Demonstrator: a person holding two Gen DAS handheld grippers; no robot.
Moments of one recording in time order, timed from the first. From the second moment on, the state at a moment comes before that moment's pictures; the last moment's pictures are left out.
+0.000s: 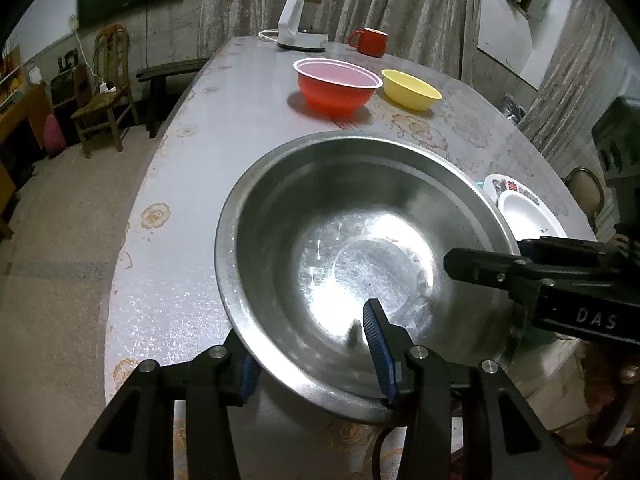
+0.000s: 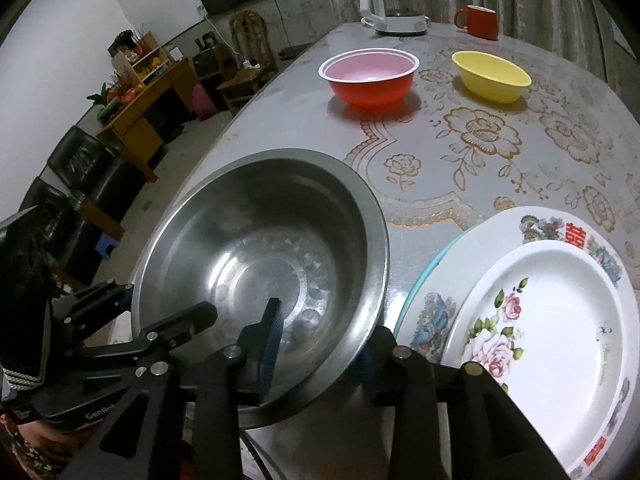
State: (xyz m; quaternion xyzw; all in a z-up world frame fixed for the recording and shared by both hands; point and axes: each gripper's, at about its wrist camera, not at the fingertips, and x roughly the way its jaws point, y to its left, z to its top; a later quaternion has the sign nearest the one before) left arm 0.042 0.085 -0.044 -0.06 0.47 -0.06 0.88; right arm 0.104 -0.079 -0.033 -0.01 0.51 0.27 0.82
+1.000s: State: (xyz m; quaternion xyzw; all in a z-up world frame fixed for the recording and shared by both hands) left arm 0.035 0.082 -0.036 -0.03 0.47 -0.06 0.88; right arm 0.113 -0.101 -0.015 0.02 0.48 0.26 0.84
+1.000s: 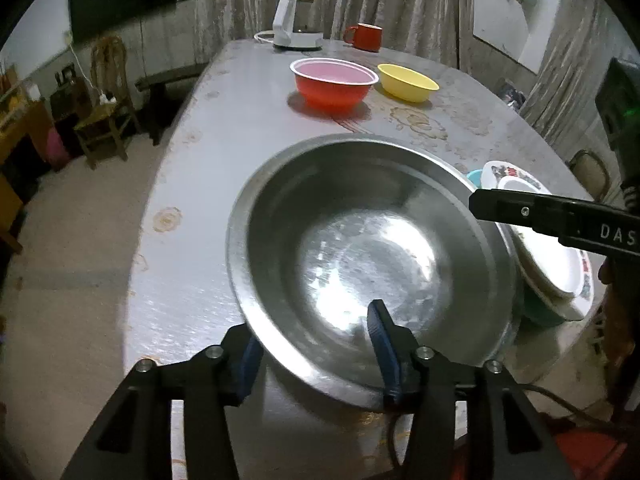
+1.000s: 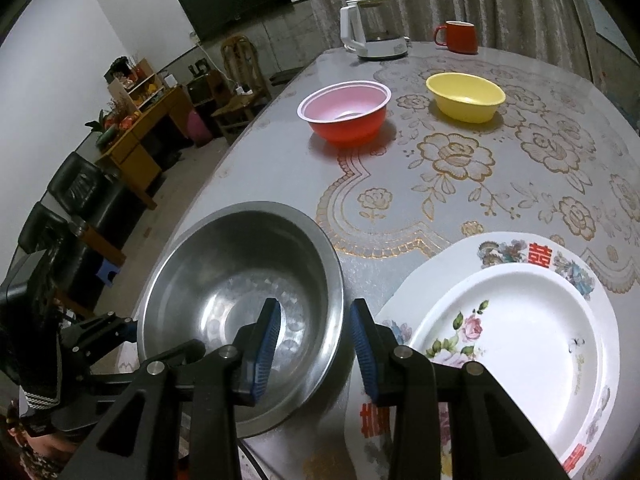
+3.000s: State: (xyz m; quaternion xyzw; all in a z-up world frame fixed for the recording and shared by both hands) left arm 0.154 -0.010 0.024 -0.04 0.46 -0.13 0.88; right arm 0.214 -0.214 0.013 0.05 0.44 0.16 0.88
